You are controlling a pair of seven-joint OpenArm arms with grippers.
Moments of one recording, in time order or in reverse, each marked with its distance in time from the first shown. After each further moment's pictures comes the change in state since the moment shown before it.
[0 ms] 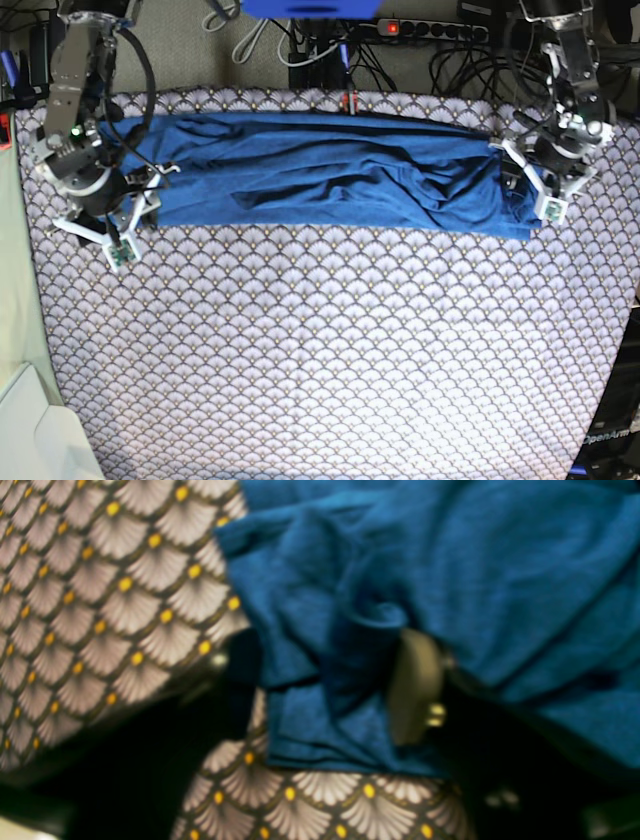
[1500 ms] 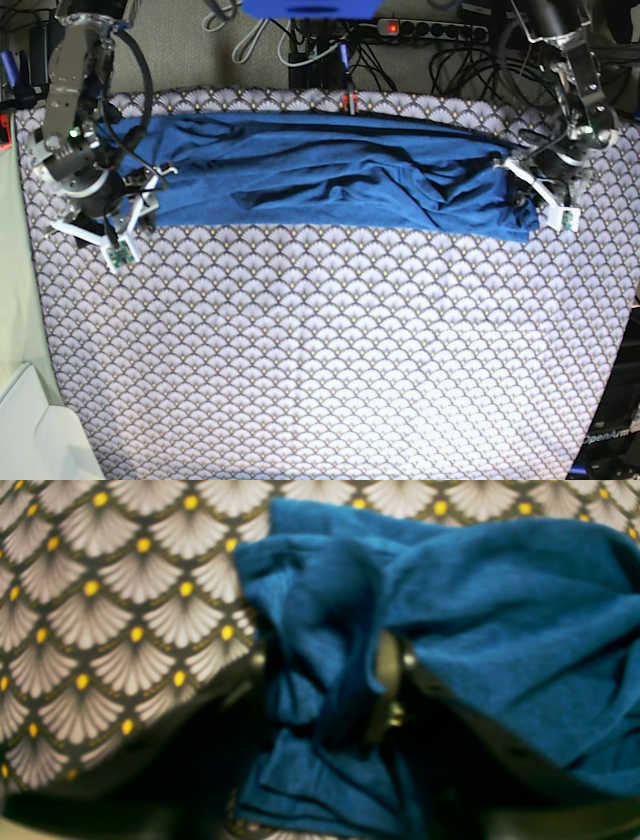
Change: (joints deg) left arm -4.9 1.0 -4.3 -10.3 -9.1 -0.8 -2.8; right arm 0.3 0.3 0.0 -0.1 0.0 0.0 0.0
